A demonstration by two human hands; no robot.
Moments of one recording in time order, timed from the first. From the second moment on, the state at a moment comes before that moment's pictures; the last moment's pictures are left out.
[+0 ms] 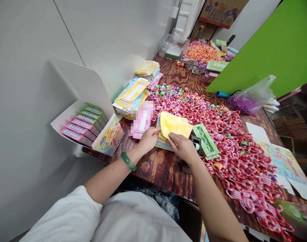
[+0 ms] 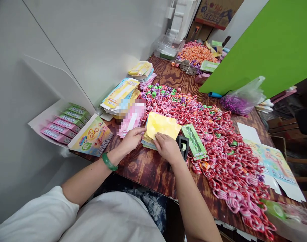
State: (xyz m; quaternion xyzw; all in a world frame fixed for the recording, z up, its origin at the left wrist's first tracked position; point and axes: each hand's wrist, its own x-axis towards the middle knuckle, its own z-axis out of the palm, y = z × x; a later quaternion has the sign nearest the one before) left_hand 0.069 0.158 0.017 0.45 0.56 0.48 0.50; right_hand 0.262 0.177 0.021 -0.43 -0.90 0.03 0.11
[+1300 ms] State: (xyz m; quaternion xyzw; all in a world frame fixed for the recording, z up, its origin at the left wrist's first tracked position) left_hand 0.038 0.067 -0.019 0.59 0.44 0.50 0.46; right_hand 0.259 0.053 -0.020 -0.49 -0.50 0.48 0.53
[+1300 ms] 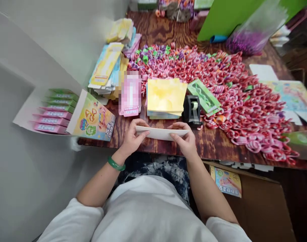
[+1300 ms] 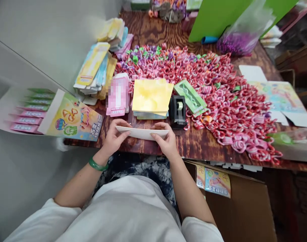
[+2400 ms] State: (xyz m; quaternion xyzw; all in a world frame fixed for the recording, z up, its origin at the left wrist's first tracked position) left_hand 0.028 0.142 -0.025 0.79 0.49 -0.02 0.37; right_hand 0.279 0.115 -0.052 -0.60 -0.63 0.47 0.14
